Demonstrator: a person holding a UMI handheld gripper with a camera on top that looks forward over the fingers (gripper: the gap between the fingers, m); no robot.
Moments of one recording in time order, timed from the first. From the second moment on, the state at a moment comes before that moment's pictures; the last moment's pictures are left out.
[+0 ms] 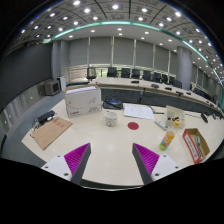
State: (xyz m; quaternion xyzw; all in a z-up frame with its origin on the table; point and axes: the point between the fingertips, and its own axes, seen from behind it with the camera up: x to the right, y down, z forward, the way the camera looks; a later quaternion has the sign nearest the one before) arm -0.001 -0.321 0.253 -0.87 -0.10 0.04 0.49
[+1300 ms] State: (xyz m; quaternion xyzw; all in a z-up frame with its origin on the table) arm 0.290 -0.035 0.069 -0.83 -0.06 0.01 0.56
